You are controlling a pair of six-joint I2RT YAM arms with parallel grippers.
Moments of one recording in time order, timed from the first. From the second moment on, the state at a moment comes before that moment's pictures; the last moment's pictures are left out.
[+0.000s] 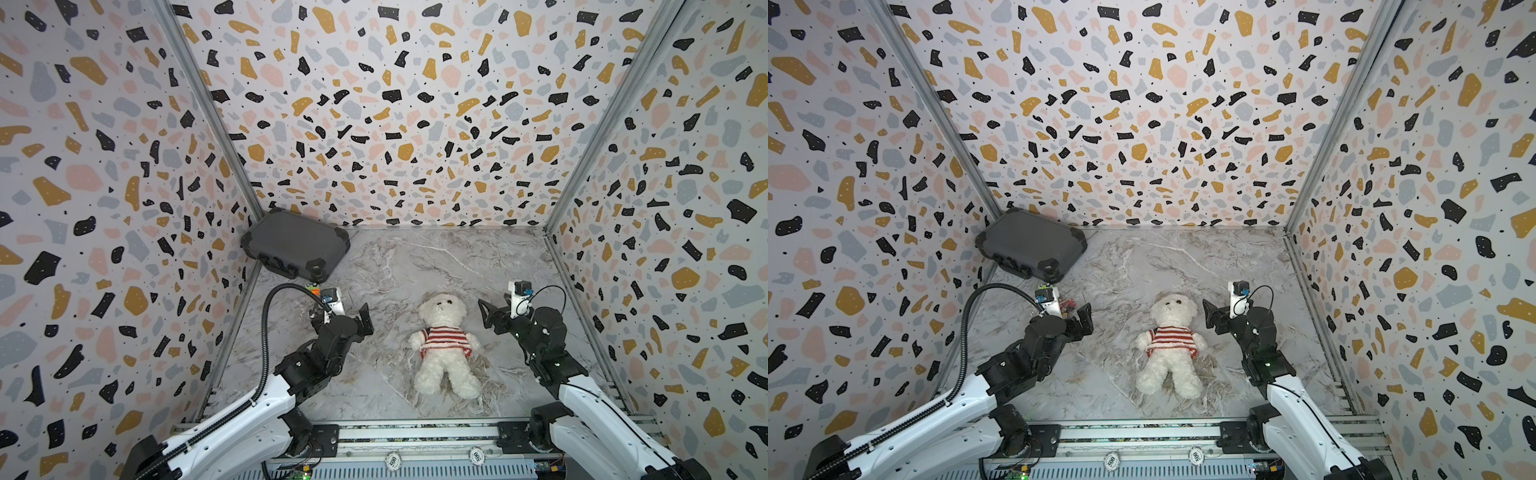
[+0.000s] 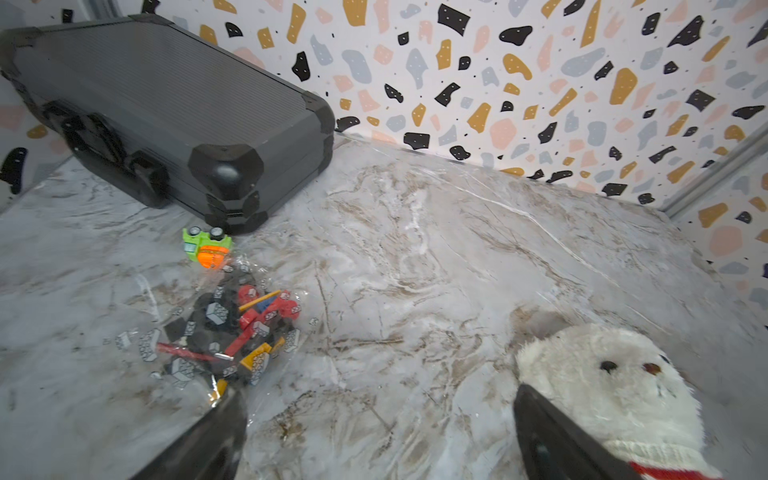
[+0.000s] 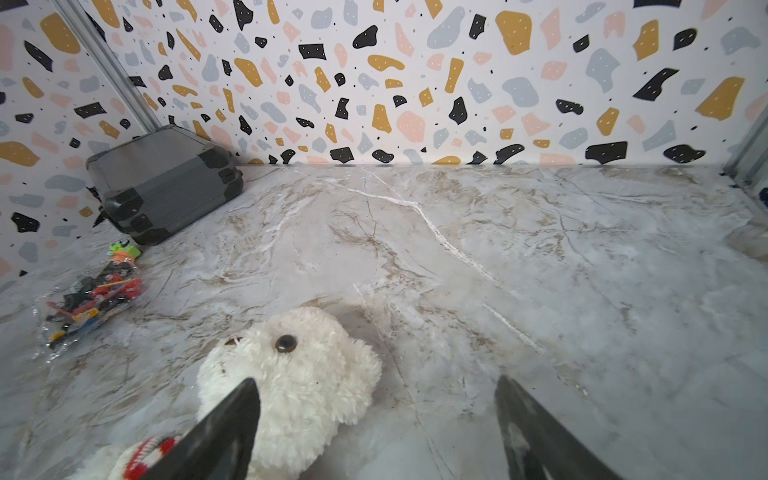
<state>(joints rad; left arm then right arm) -0.73 0.82 0.52 -0.18 -0.61 -0.56 0.24 0.78 0.32 0.22 -0.14 0.15</state>
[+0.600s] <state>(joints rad) -0.46 0.97 0.45 0.04 -0.71 -0.43 0.12 0.94 0.21 0.60 0.01 0.18</state>
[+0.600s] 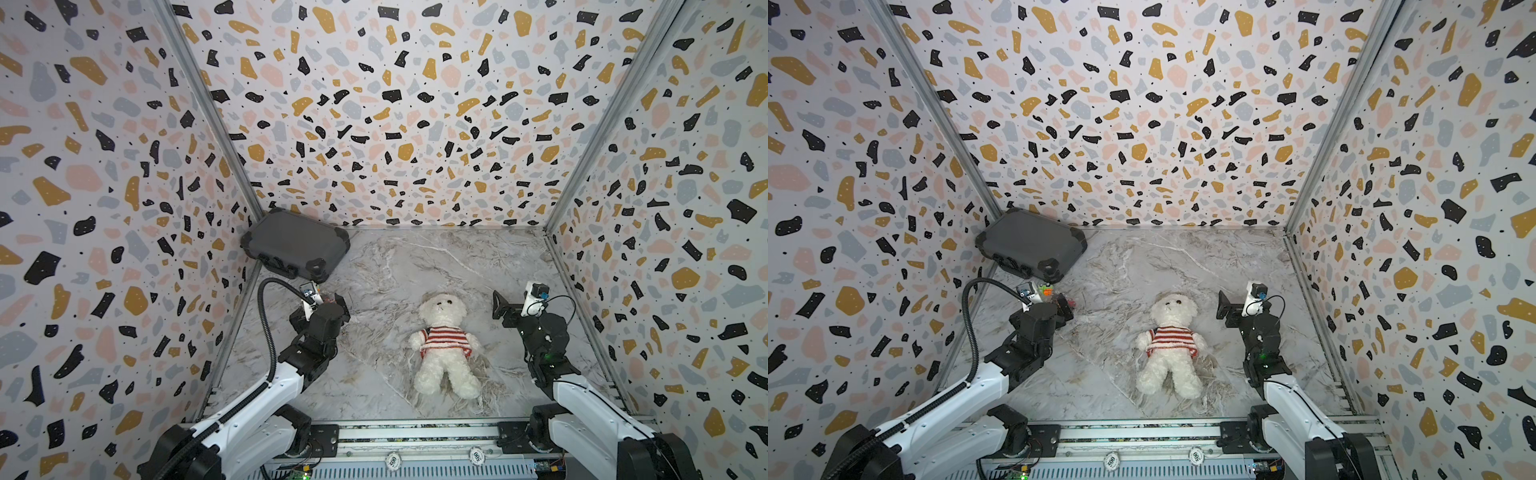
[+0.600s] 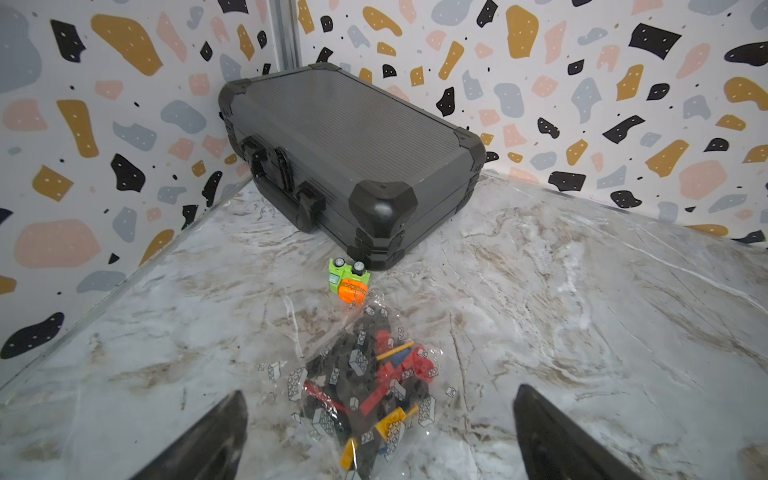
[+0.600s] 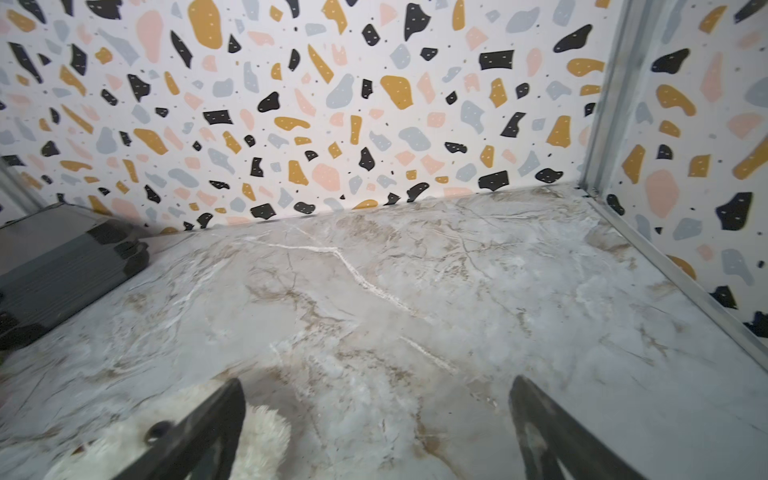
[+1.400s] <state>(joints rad) -0.33 1.12 0.20 0.73 -0.74 0.02 0.05 1.21 0.25 0.78 0.03 0.10</state>
